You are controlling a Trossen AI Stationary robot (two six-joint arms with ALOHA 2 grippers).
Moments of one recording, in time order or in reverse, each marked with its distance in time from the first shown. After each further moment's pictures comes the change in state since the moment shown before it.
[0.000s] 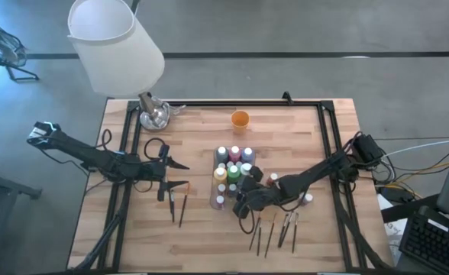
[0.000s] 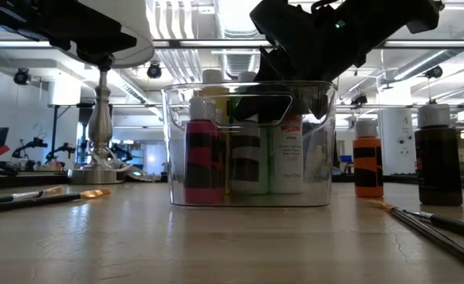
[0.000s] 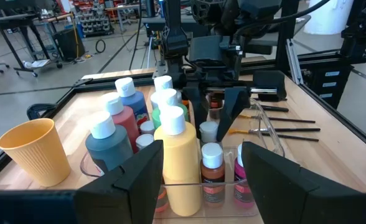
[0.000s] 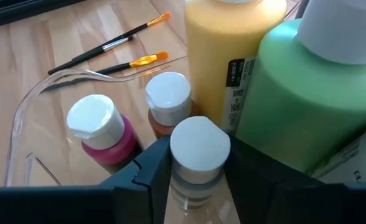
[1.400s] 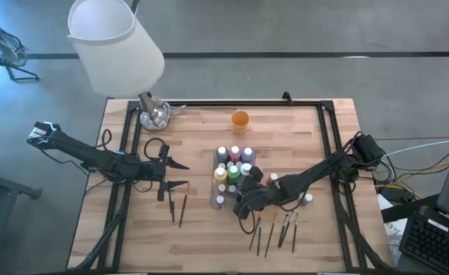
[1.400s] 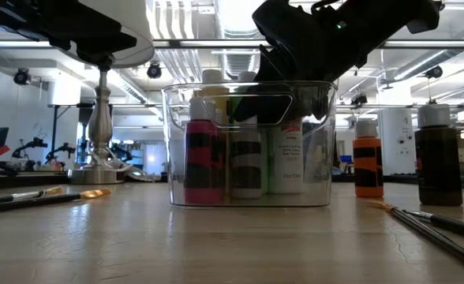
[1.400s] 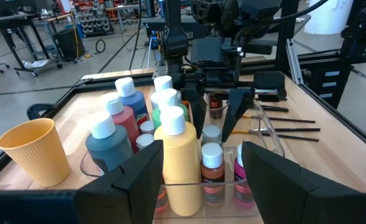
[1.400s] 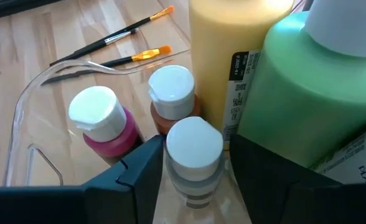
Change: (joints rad) left arm 0.000 0.000 0.000 0.000 0.000 0.000; right arm 0.000 -0.001 0.000 -0.013 -0.018 -0.014
